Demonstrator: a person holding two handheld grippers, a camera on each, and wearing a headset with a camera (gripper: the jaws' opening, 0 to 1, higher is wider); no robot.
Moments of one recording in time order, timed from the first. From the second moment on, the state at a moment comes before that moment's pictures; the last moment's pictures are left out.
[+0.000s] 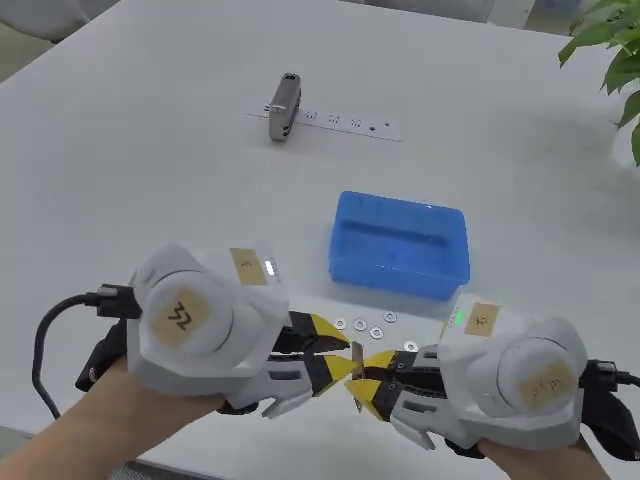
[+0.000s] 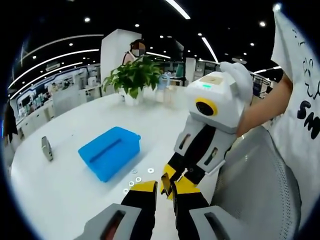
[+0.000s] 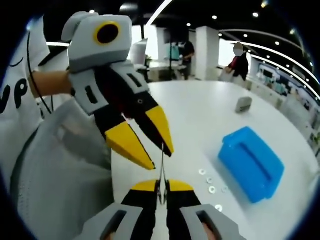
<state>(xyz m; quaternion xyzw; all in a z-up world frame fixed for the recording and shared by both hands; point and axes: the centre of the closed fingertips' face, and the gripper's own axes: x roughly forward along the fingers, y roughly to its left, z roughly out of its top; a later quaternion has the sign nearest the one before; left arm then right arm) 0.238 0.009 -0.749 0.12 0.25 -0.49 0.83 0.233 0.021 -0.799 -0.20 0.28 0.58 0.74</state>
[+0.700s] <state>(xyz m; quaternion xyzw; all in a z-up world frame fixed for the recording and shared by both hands) 0.232 0.000 -0.756 0.17 0.27 -0.47 0.82 0.232 0.024 -0.809 -0.22 0.27 0.59 0.73</state>
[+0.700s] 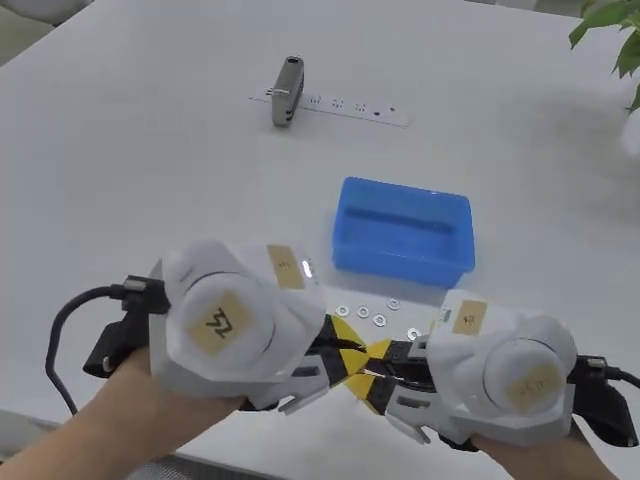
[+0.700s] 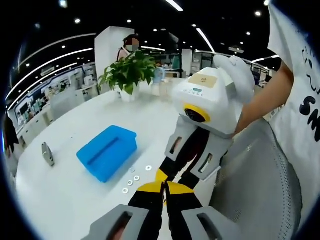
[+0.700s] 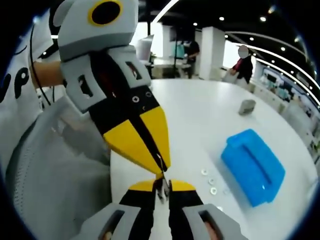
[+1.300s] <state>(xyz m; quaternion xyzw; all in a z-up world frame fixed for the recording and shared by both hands) 0.240 -0.005 -0.758 0.23 0.24 -0.47 0.82 0.238 0.014 -0.807 -0.22 0.27 0.57 0.75</state>
